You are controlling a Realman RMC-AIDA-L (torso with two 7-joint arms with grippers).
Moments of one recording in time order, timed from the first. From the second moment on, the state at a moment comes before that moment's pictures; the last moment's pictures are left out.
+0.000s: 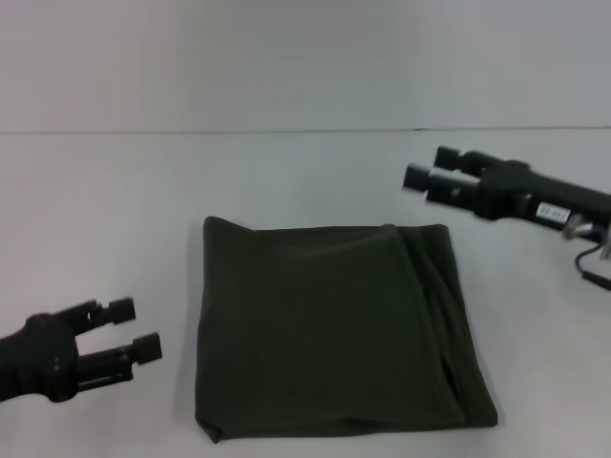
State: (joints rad) left arm -0.31 -2.11 0.34 0.81 2.10 1.87 -1.50; right arm 0.56 2.09 -0.78 -0.62 -1.68 -1.38 1.55
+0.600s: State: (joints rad) left arm -0.22 -2.15 0.28 0.82 1.99 1.95 -1.21; right arm 0.70 2.09 -1.11 -0.61 -1.75 -1.07 1.45
